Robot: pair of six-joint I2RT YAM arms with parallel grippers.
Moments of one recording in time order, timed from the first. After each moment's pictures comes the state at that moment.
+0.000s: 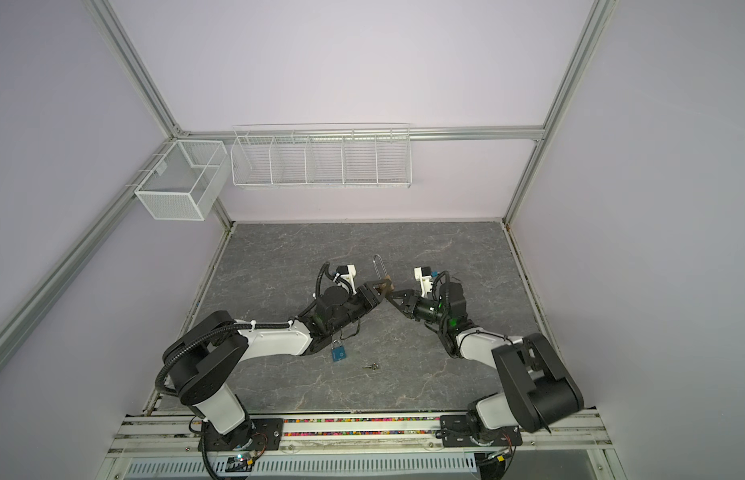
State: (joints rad) left arm -0.92 1.70 0.80 0.73 0.00 -1.18; right arm 0.36 1.33 0.49 0.58 -0.73 1.00
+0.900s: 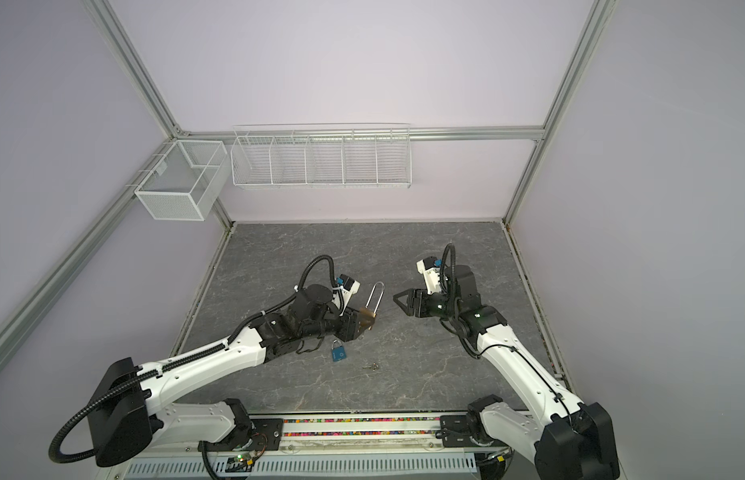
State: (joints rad) left arm -0.92 1.27 0.84 -0.16 0.16 -0.39; right arm 0.36 1.09 0.77 -0.29 -0.57 0.44
